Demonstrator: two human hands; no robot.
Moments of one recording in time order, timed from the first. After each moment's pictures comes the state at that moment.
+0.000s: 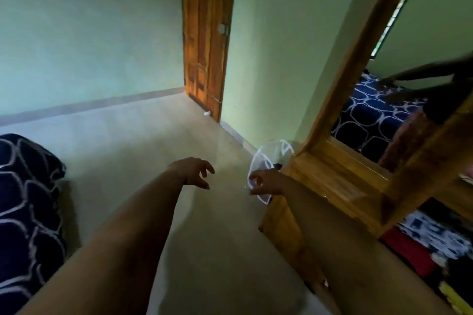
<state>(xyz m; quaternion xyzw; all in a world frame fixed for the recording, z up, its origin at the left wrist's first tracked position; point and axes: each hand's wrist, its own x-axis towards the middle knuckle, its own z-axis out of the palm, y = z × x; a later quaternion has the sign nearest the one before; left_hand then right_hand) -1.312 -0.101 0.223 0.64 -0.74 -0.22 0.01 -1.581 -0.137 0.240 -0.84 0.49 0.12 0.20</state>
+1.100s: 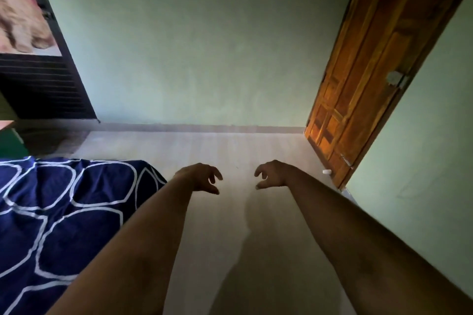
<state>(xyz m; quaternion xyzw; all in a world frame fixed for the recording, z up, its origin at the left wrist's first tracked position) -0.826 -0.326 0.235 0.83 -0.51 -0.23 0.06 -0.997 -0.523 0.255 -0.96 0.20 0.17 0.13</state>
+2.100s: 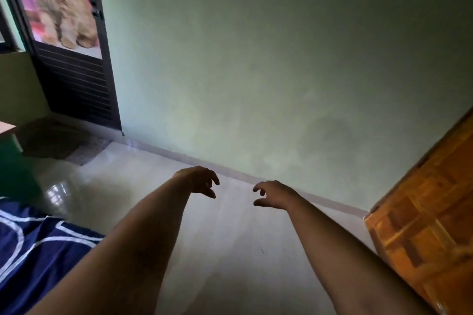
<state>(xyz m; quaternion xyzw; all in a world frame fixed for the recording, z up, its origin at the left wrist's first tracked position) -0.305 -0.578 0.229 0.88 -0.37 -0.25 0.13 -0.448 -0.804 0.241 -0.98 0.12 0.17 0.08</state>
